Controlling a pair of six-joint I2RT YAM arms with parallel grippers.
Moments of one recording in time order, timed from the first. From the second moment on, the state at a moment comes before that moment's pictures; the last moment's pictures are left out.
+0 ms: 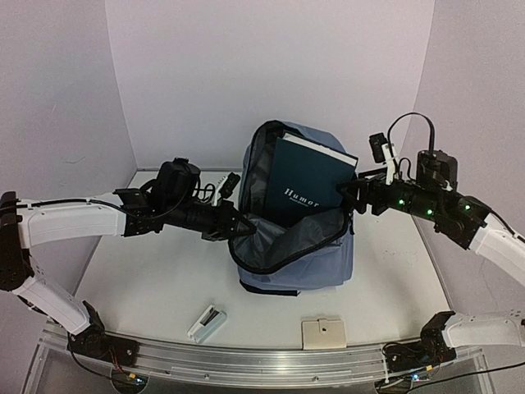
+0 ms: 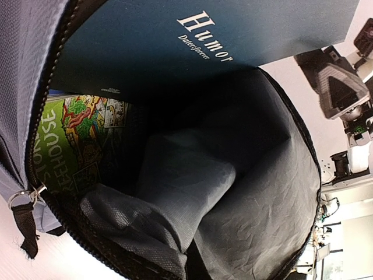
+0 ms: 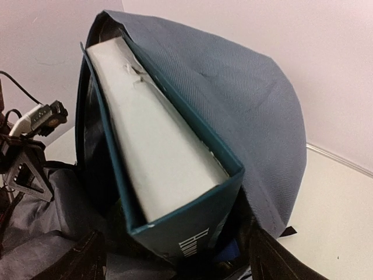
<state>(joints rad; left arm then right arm) -0.87 1.44 1.03 -0.08 0.52 -0.76 0.57 1.01 0.94 -0.21 -0.15 0.07</state>
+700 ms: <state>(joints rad) -0.87 1.44 1.03 -0.08 0.52 -0.75 0.57 1.16 1.04 -0.17 -0.21 -0.02</state>
